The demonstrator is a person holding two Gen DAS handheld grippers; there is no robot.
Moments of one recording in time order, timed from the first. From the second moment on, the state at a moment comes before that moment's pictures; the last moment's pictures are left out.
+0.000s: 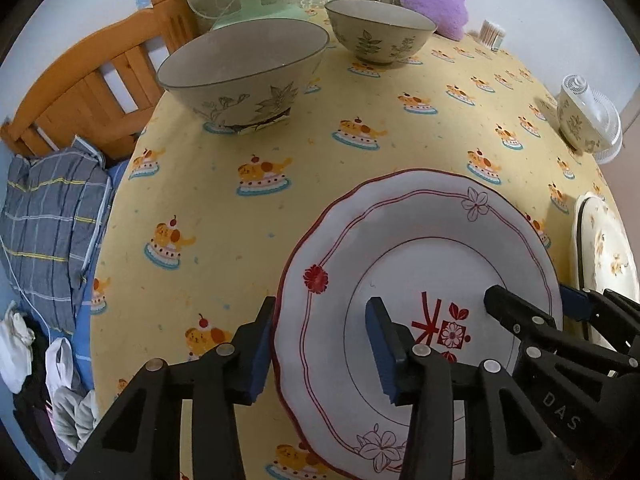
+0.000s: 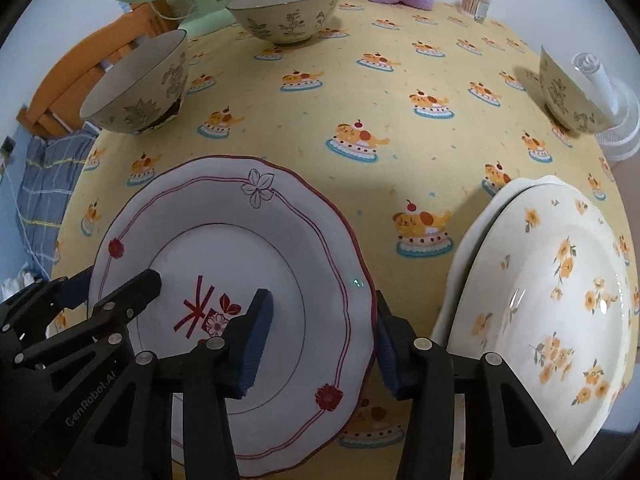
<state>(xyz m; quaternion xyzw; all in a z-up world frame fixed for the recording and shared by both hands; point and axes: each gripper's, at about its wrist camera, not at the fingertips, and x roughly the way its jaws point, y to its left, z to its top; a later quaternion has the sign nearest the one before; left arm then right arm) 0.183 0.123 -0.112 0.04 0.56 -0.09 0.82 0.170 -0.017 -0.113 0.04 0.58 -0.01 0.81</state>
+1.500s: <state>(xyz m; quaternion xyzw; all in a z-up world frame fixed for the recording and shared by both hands) 0.136 0.009 -0.036 0.05 0.51 -0.11 0.85 0.125 -0.114 -0.029 0.05 0.53 -0.06 0.85</state>
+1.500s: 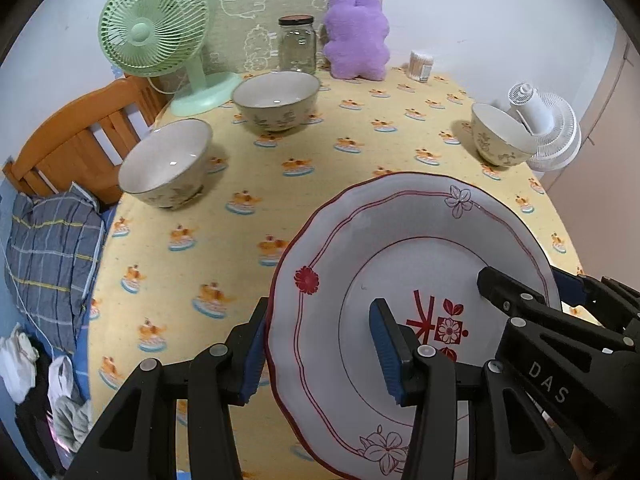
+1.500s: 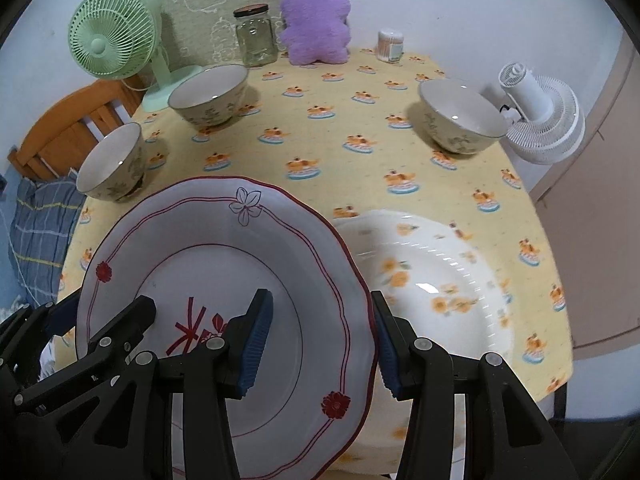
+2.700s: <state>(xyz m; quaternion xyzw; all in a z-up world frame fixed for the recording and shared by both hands) 0.122 -0.114 -0.085 0.03 0.56 -0.07 0.82 0.116 -0.247 -0.072 0.02 0.58 -0.04 0.81</state>
